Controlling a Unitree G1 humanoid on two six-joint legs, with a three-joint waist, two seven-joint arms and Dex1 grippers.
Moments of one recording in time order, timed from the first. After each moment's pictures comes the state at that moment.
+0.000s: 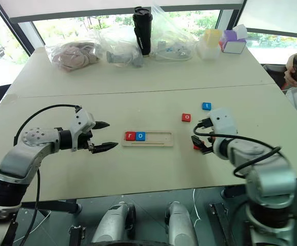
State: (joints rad) left arm -0.35 0.74 -0.06 -0.17 -0.30 0.55 -0.97; right arm -0.32 -0.70 -0.25 -0.66 0.38 1.47 0.52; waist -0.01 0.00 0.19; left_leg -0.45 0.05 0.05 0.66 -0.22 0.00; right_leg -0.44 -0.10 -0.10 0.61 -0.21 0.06
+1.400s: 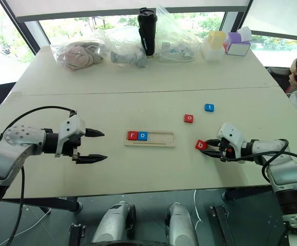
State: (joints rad) left arm -0.31 0.90 -0.06 -0.23 -0.36 0.52 -1.16; right arm -0.23 -0.87 -0.03 0.12 0.25 0.30 1.13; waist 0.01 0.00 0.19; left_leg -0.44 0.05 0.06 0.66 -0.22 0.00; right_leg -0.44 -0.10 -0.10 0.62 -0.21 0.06
